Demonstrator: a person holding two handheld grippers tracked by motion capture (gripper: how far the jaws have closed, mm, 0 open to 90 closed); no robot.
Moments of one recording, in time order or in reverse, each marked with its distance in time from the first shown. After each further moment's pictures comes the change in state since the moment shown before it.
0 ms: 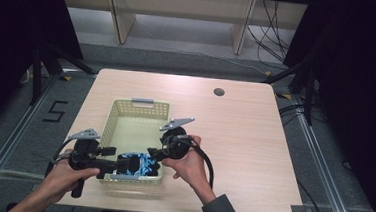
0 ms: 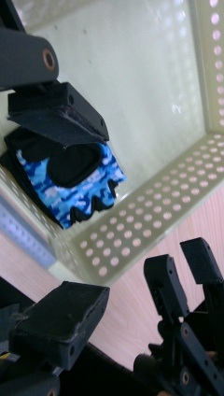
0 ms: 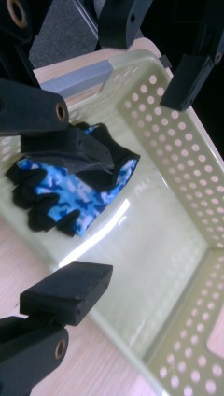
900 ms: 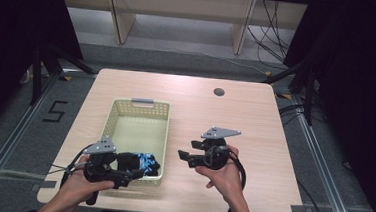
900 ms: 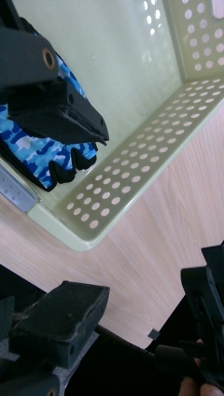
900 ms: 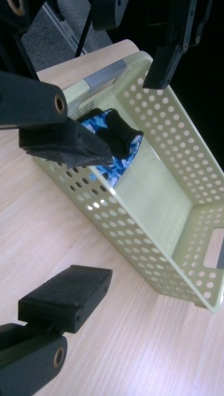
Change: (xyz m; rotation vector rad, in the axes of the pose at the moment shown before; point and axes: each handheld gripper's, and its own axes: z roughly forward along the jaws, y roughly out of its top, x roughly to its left) left arm -0.039 -0.009 0.022 -0.049 -0.048 0.118; right arm -0.038 -0.053 -0.070 -0.158 -0.014 0.060
